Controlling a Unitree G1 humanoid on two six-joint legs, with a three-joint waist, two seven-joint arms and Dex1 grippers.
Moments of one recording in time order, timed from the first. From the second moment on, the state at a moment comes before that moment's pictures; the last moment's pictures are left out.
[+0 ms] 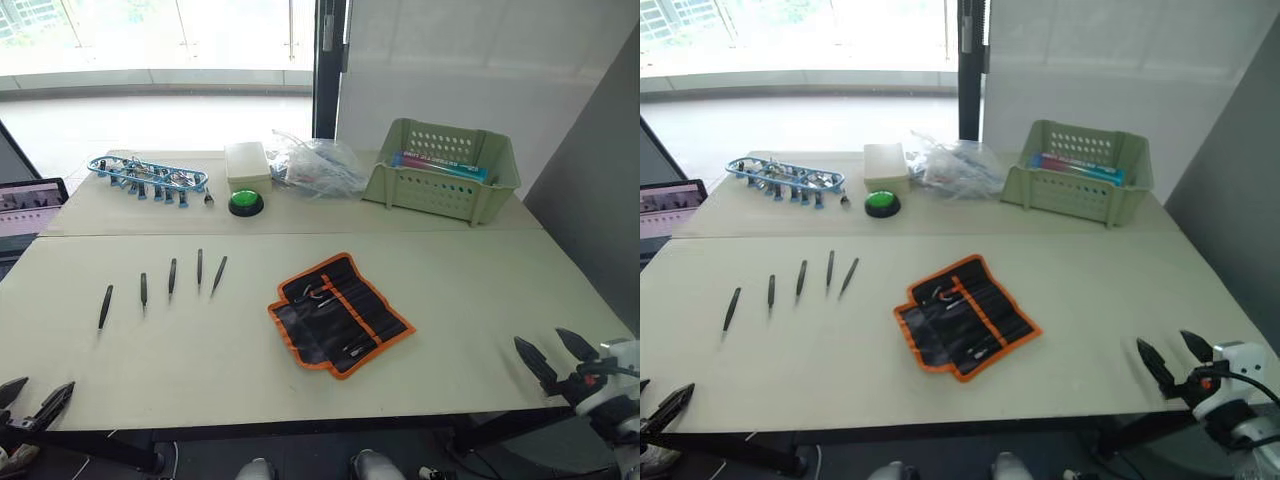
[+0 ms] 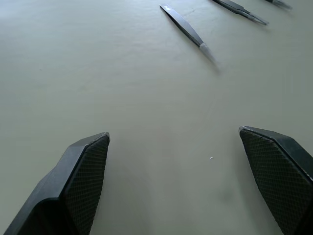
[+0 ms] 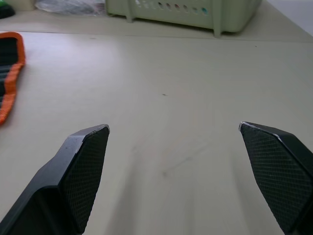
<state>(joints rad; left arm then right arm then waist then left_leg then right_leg) 0.27 0.70 0.76 0.51 -0.50 -0.08 -0.92 0.18 -0.53 -0.55 0.02 0.53 0.08 0.84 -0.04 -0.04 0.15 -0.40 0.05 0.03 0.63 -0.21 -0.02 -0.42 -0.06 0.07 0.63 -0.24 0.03</state>
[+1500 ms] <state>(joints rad) -0.19 0.55 0.48 0.50 -0.32 0.11 -0.51 0.12 -0.73 -0.25 -0.27 0.57 0.24 1.07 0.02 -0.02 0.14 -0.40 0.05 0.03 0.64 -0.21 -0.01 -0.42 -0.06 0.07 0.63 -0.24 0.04</state>
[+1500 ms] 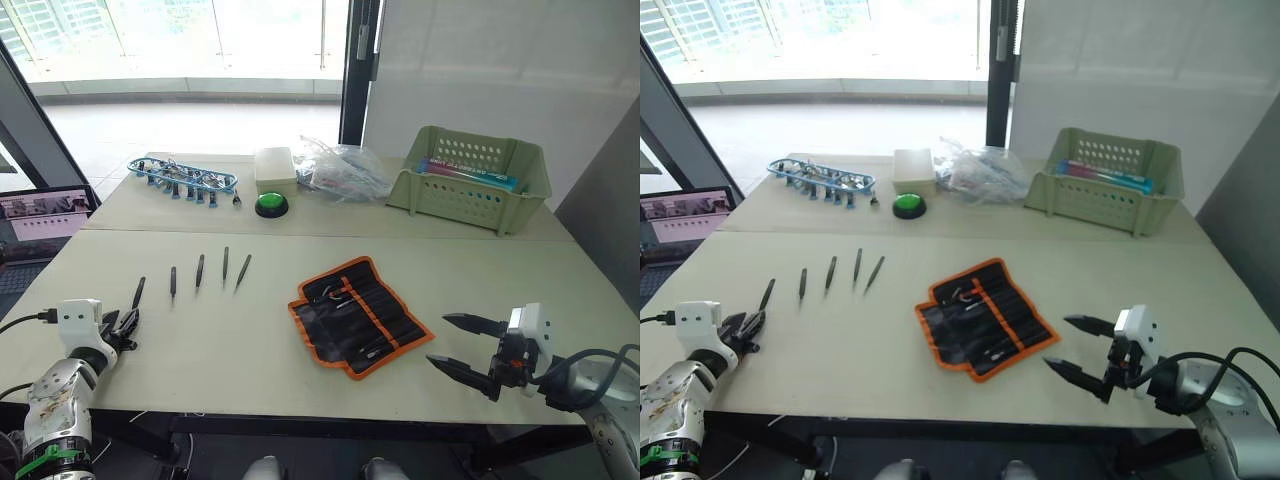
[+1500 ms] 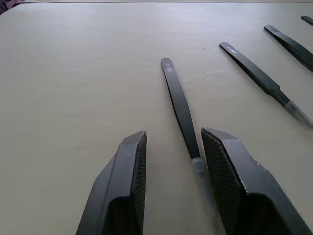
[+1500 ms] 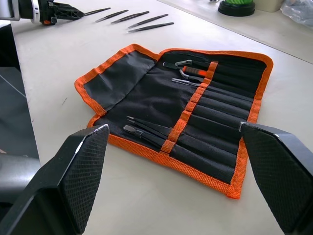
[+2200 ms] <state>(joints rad) -0.06 0.61 0.47 0.10 -0.35 0.20 -0.54 0.12 -0.62 -0.22 -0.32 0.56 0.31 0.88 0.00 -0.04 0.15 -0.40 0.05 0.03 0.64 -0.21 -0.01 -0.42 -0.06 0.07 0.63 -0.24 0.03</state>
